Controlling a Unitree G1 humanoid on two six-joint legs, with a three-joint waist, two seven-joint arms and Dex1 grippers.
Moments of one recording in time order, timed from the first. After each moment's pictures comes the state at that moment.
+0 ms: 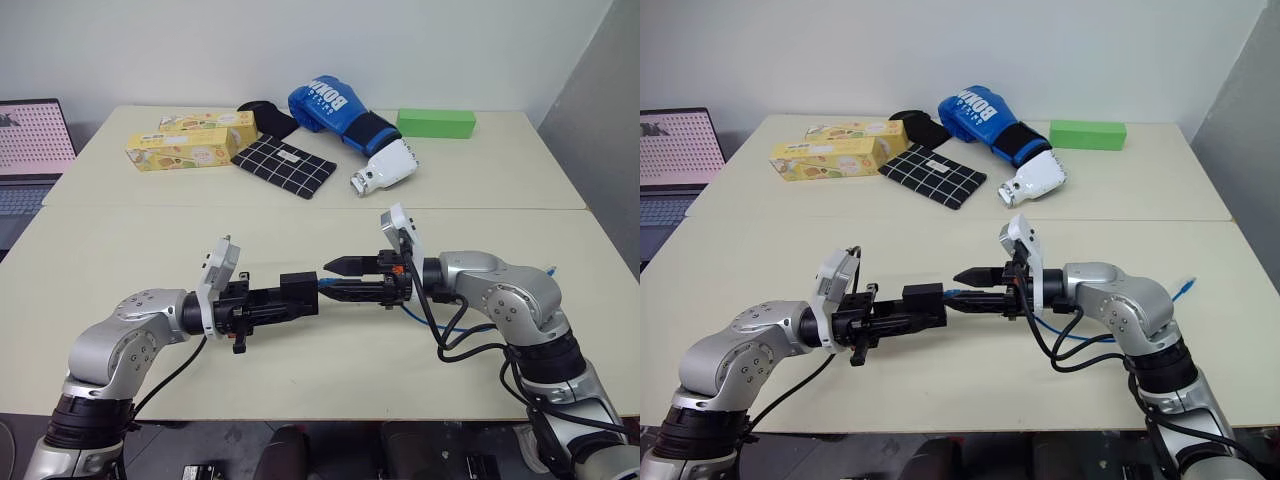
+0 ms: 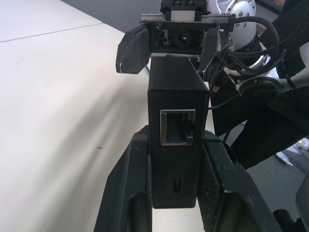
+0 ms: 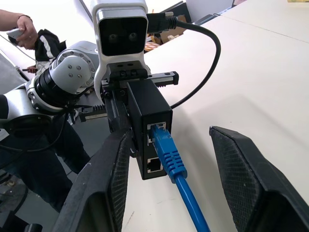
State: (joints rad) left arm -0.23 0.71 0.07 -0.21 -0.77 0.65 -1.21; right arm -0.61 -0.42 0.21 -0.24 0.75 0.90 0.85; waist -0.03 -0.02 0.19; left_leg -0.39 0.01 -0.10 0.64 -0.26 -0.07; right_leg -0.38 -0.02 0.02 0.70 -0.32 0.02
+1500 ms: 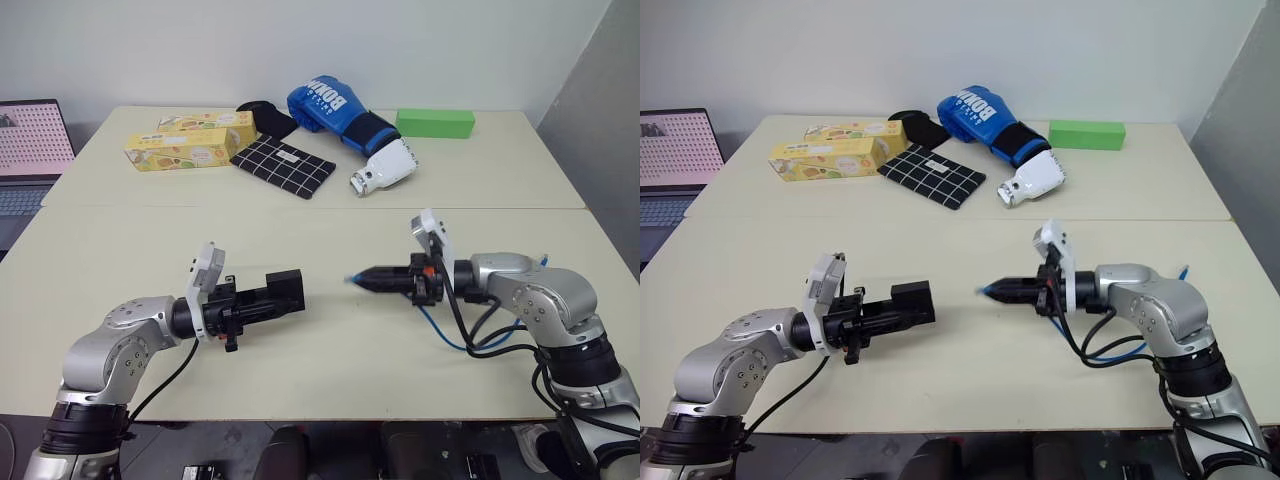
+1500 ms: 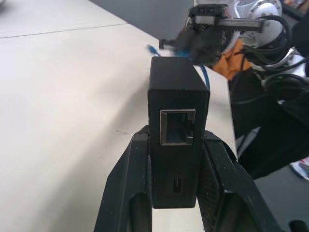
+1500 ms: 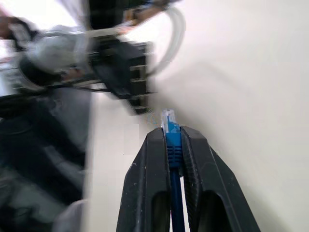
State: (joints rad) left arm -0.18 0.69 0.12 -0.13 -0.73 0.60 -1.18; right arm -0.56 -0.53 0.12 -0.12 0.61 0.79 0.85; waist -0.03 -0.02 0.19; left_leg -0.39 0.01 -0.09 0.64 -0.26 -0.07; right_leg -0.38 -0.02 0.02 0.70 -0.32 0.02
